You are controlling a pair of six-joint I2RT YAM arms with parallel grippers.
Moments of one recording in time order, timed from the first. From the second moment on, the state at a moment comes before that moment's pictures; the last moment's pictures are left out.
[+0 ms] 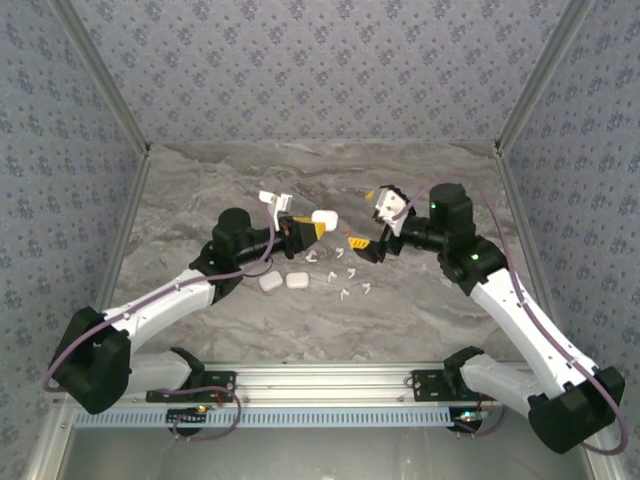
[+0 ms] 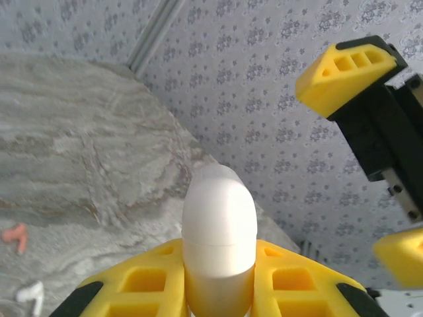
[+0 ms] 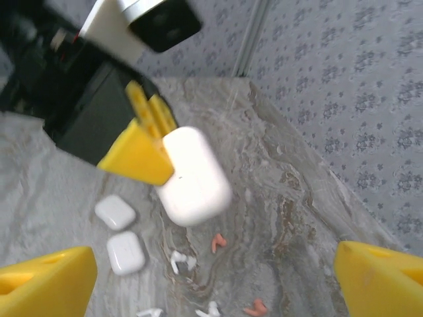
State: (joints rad) left arm -0.65 1.23 0.68 0.48 0.50 -0.59; right arm 0.43 1.00 0.96 -0.29 -0.60 -0.45
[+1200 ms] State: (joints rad) left arm -0.73 1.19 0.66 0.52 0.56 -0.08; right arm 0.42 1.16 1.02 -0.19 -0.69 -0.24
